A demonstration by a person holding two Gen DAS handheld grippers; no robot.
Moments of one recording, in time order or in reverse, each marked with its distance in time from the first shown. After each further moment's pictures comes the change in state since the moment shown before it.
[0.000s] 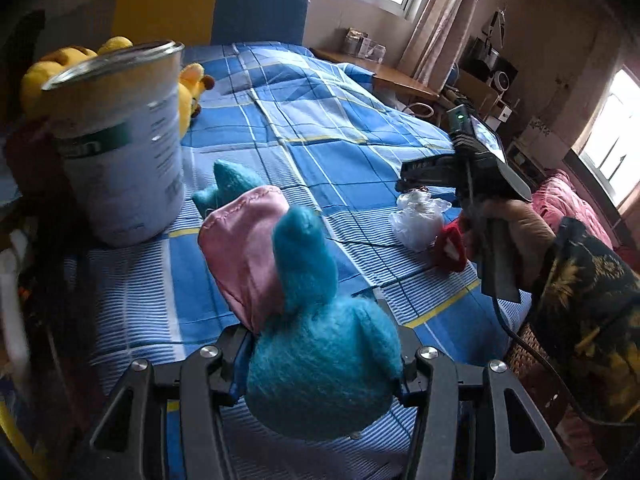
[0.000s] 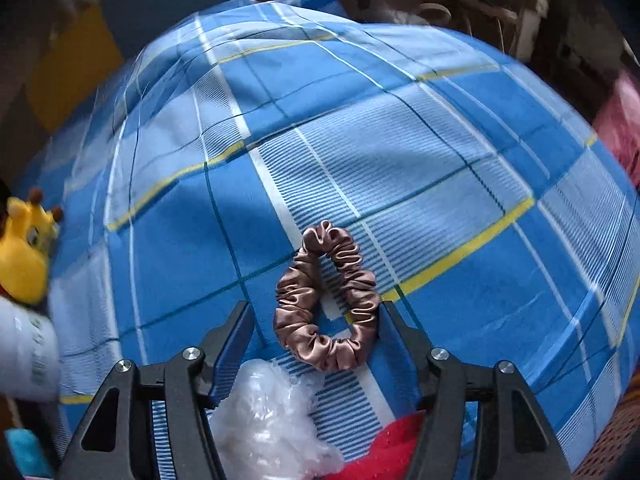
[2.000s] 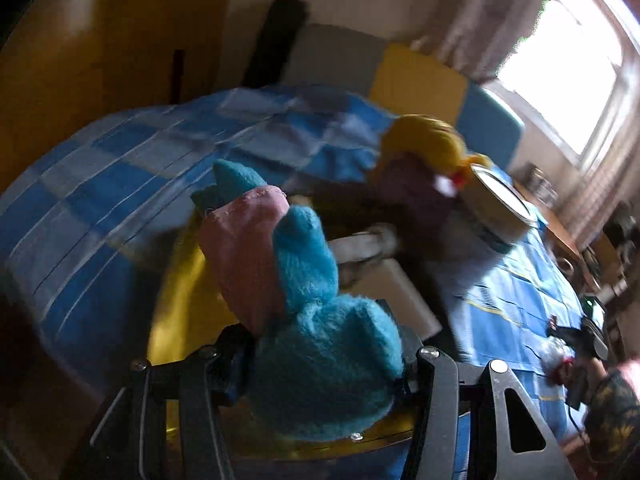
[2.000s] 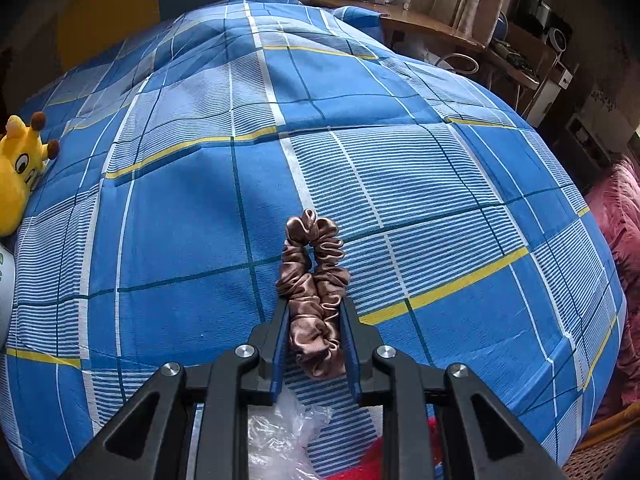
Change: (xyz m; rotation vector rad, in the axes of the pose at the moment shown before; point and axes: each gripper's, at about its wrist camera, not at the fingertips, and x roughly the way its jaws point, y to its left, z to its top) left arm -0.191 0.218 -0.100 -0.567 -0.257 0.437; right arm -0.003 0.020 -0.007 -0.211 -0.052 -0.105
